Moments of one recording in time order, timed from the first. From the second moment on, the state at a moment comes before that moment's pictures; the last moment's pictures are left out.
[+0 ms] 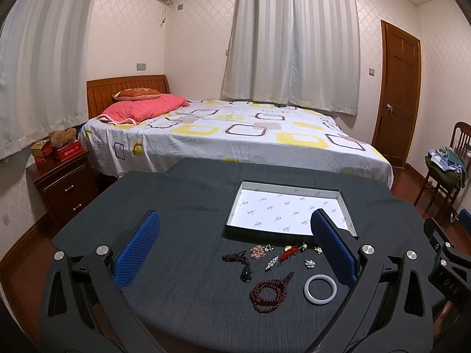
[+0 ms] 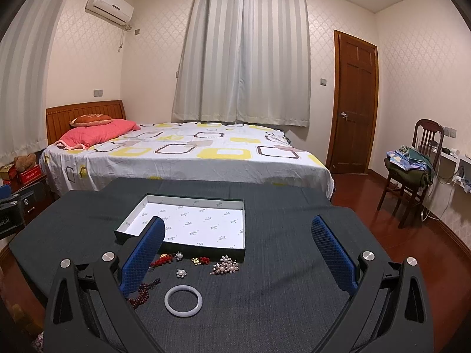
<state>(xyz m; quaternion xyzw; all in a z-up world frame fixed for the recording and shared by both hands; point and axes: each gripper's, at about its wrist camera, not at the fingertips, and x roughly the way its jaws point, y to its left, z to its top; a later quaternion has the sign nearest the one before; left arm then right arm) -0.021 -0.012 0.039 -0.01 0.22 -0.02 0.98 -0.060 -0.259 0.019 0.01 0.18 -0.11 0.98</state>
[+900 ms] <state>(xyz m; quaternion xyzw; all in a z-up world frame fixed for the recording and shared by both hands) -0.023 -0.013 0.027 -0.01 0.22 -0.02 0.97 -0.065 -0.255 0.012 0.01 0.18 -0.11 0.98</state>
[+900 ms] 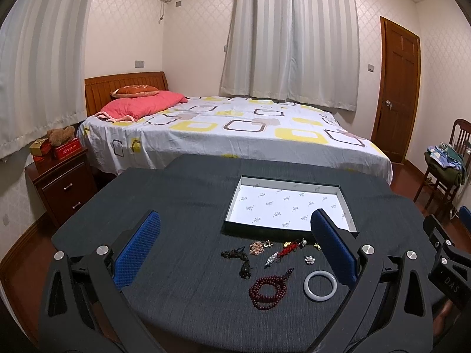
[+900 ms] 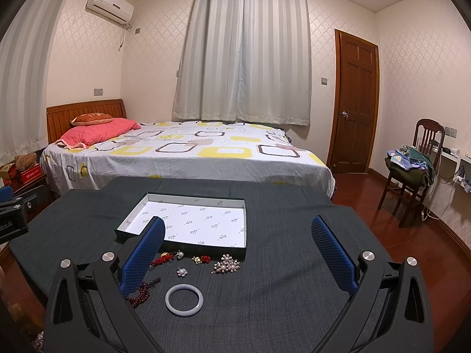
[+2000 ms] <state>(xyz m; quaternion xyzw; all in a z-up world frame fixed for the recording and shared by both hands) -0.019 -0.016 0.020 0.00 0.22 -0.03 0.98 -0.055 -0.252 -0.013 0.01 0.19 -0.10 0.98</state>
